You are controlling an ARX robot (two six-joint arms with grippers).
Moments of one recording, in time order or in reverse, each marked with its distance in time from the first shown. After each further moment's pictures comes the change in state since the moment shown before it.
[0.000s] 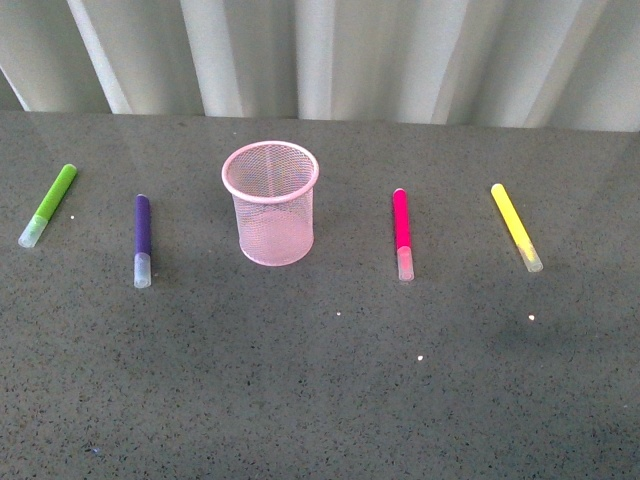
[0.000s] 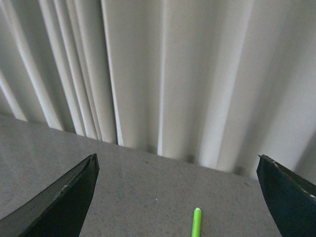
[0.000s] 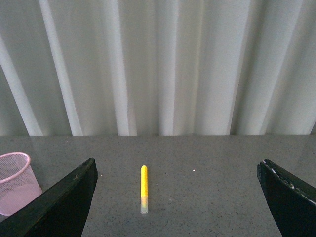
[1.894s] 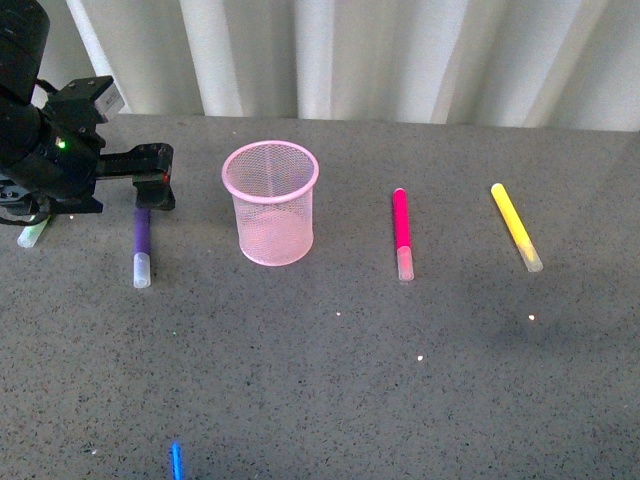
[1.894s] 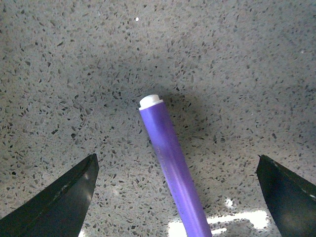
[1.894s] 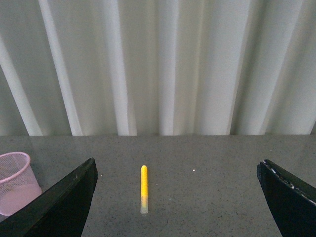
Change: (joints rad) left arm -0.289 1.118 0.811 -0.717 0.174 -0.021; right arm 0.000 0.000 0.000 0.000 0.000 0.000
